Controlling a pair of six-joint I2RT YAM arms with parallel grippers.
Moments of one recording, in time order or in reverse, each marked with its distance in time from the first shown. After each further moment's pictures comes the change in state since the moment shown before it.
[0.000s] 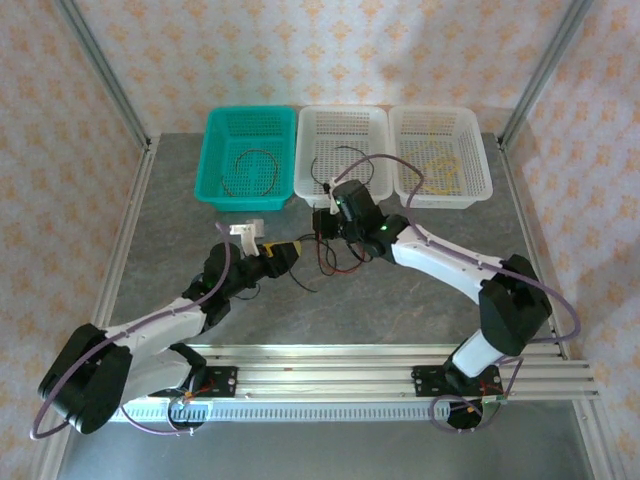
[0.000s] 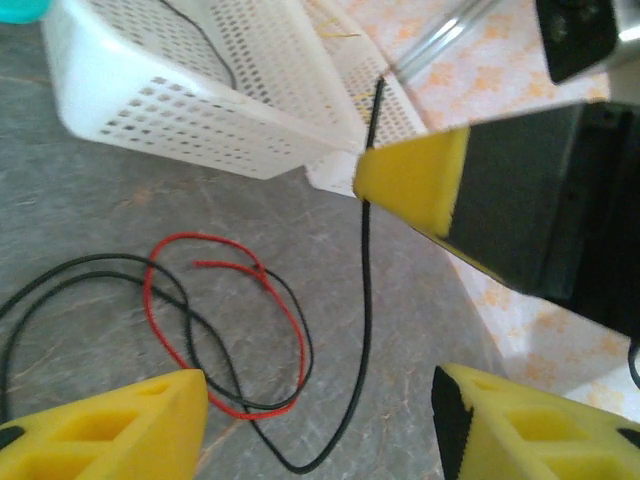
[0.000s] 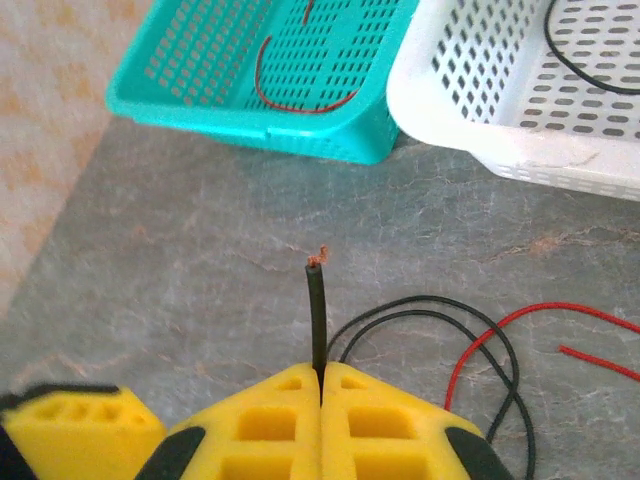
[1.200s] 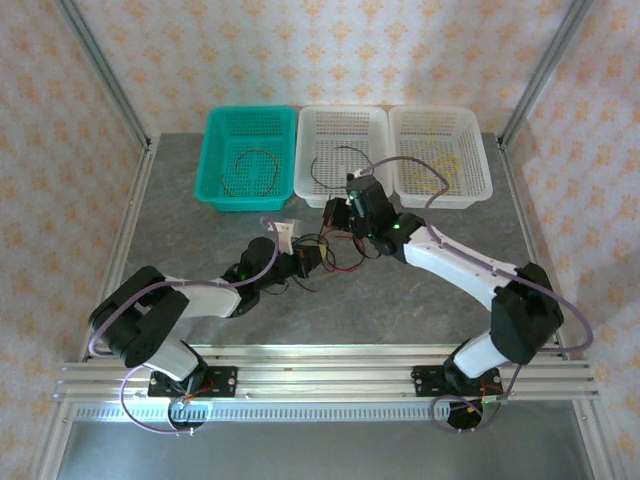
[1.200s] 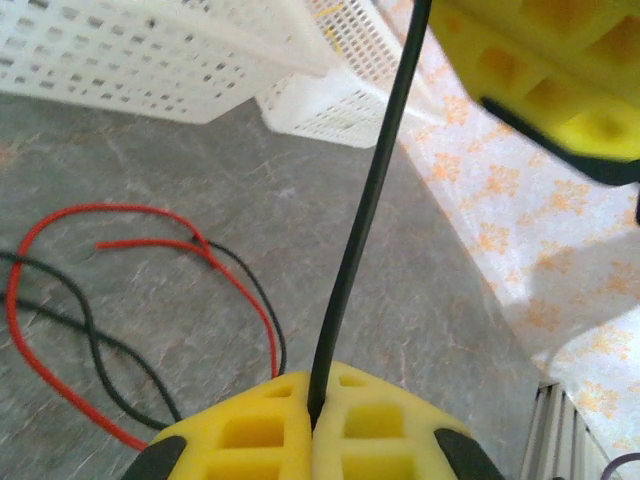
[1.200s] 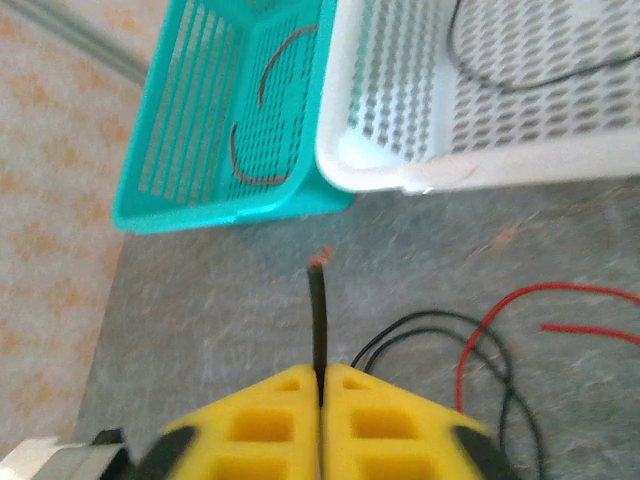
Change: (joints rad) left arm -0.126 0.369 0.143 0.192 -0.002 0.037; right arm -0.044 -0.087 -0.037 -0.002 0.087 0.237
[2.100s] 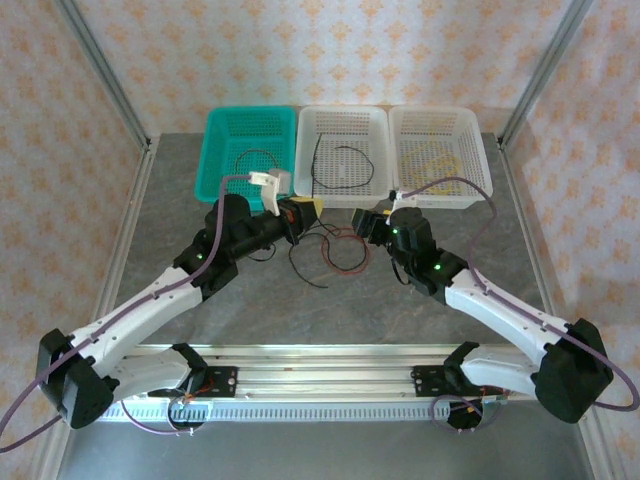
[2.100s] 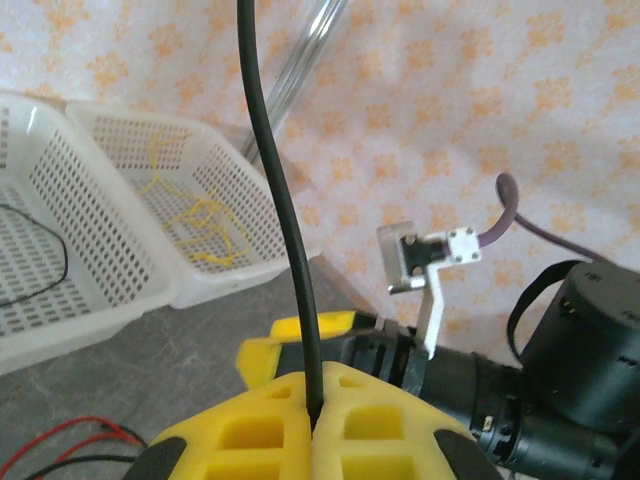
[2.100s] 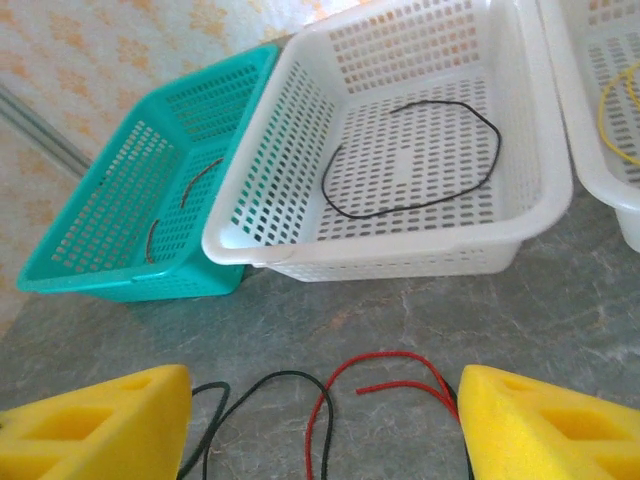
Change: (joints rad) left arm 0.000 -0.386 0.440 -0.648 0.006 0.182; right arm -0.042 -0.354 -0.364 0.195 0.217 -0.227
